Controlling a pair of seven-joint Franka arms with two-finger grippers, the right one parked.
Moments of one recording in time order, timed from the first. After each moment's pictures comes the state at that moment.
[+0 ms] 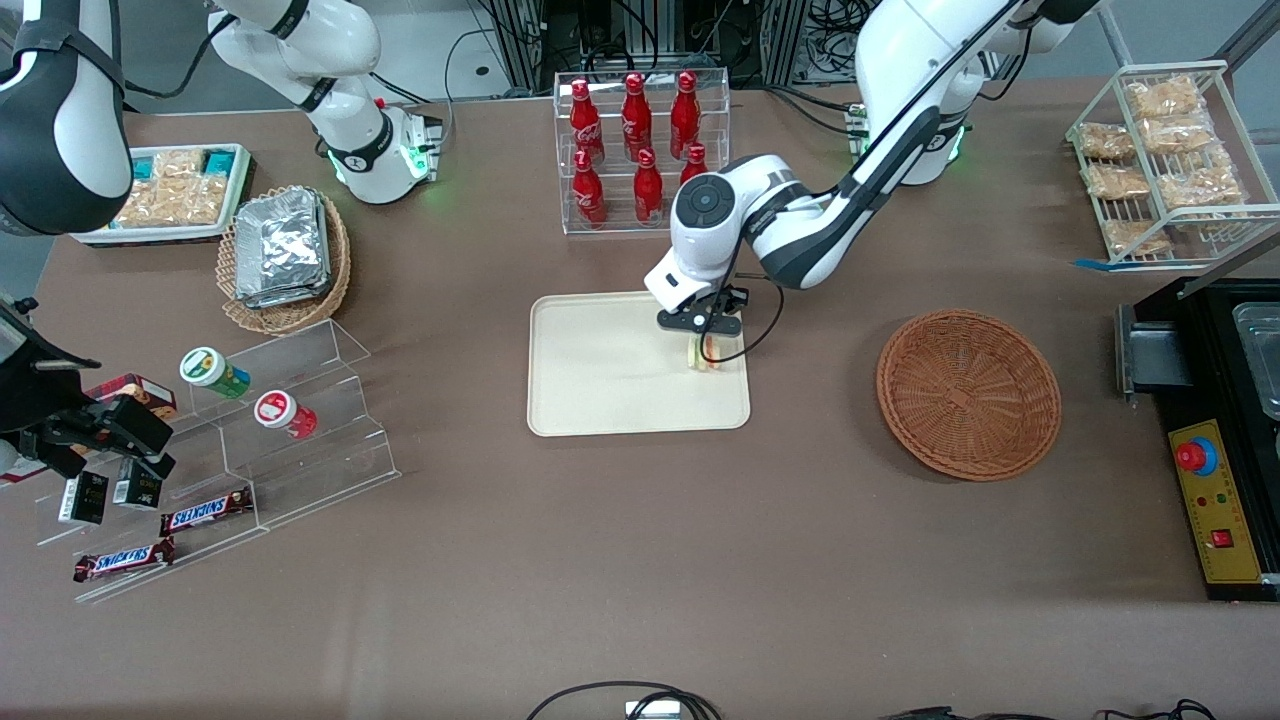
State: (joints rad) arm -0.23 0.47 -0.64 -2.06 0.36 2.32 -0.94
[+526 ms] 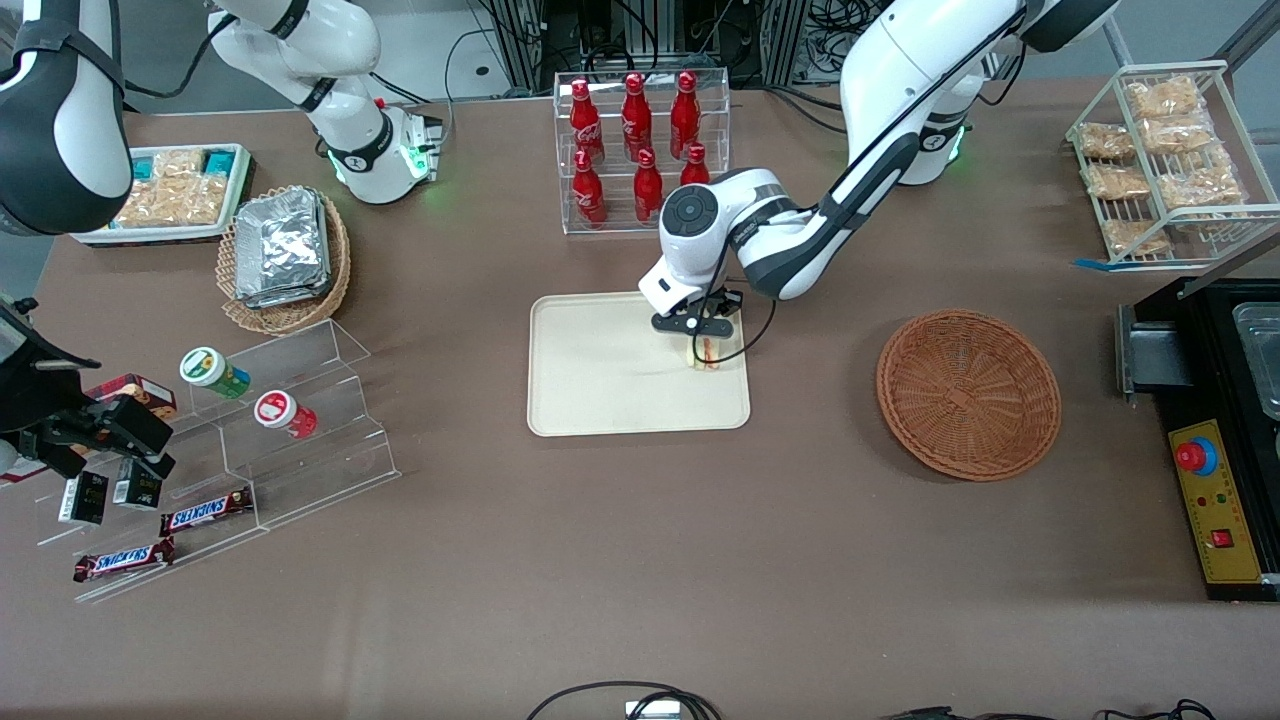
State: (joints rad) arm -0.25 0.53 -0.64 -2.05 0.43 2.32 -0.99
